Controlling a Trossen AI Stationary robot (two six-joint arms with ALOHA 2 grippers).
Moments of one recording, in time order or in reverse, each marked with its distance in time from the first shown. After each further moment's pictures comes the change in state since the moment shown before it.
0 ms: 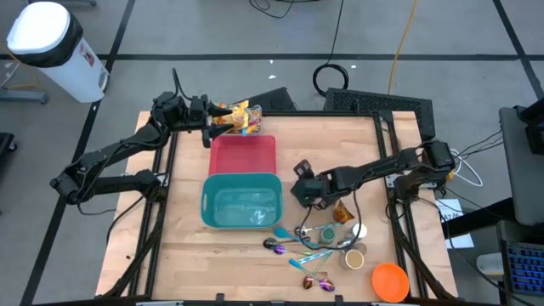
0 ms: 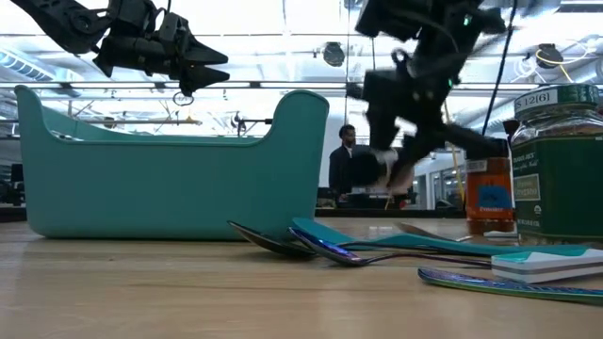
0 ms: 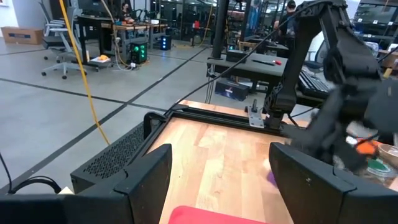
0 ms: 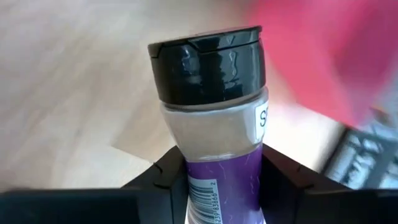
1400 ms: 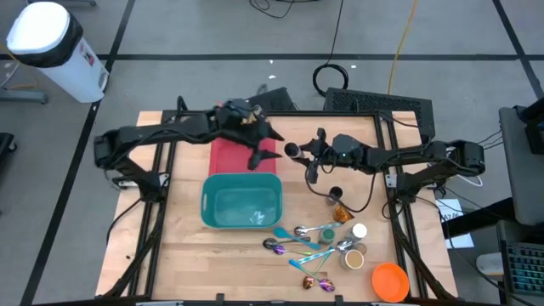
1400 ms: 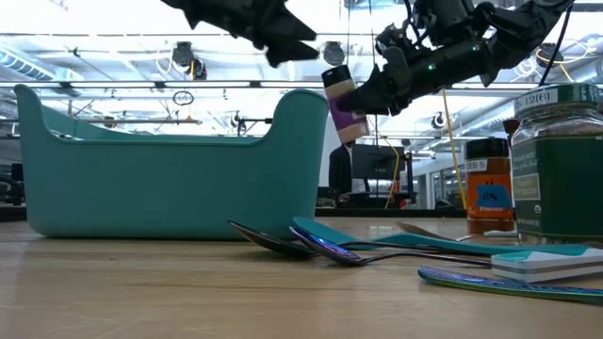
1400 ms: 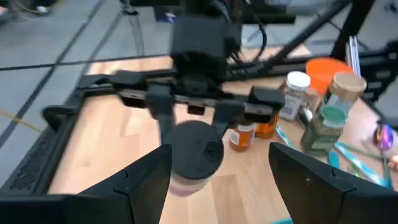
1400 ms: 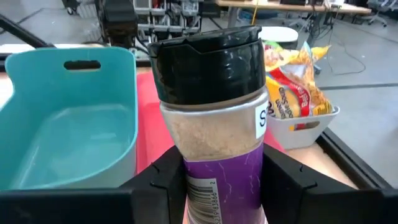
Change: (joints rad) left arm -0.531 0.516 0.658 -0.505 -0.291 0.274; right arm -0.351 -0.298 -0.434 1.029 -0.418 0.601
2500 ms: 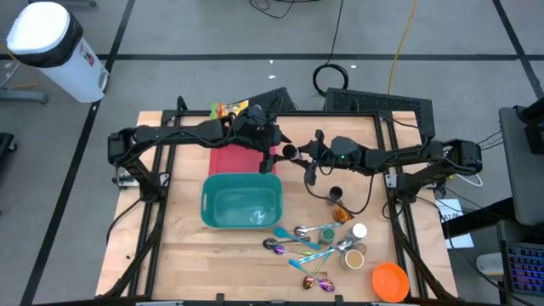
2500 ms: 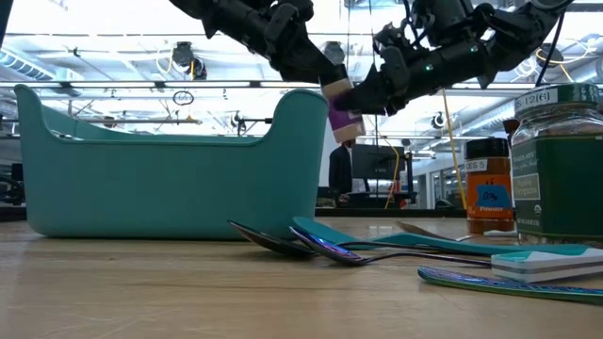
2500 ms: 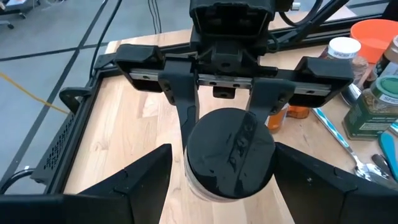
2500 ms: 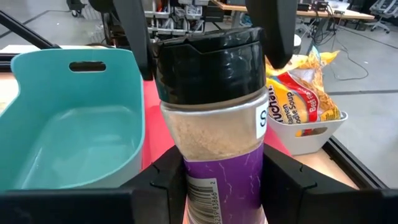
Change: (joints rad) left arm -0.038 0.113 0.044 0.001 -0.164 0.055; right arm 0.032 0.028 0.000 0.050 0.002 -0.008
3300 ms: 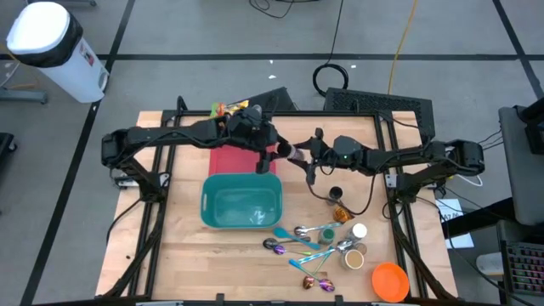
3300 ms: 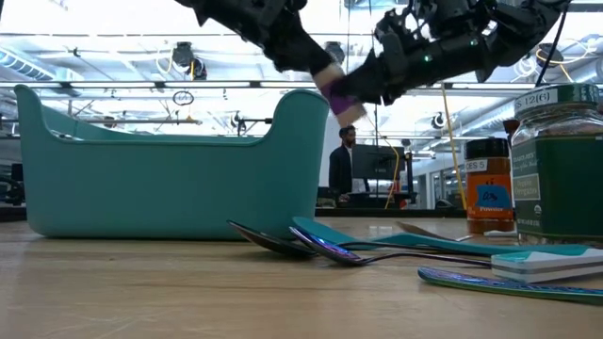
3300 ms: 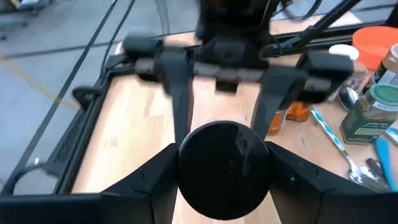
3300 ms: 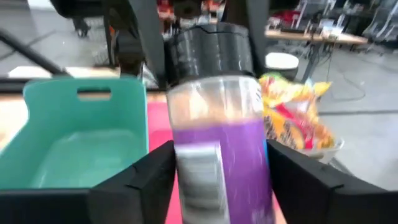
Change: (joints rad) left arm 0.006 -0.081 -0.002 -0.077 -0.060 -0.021; right arm 0.008 -0.030 0.006 -0.005 0.002 -0.003
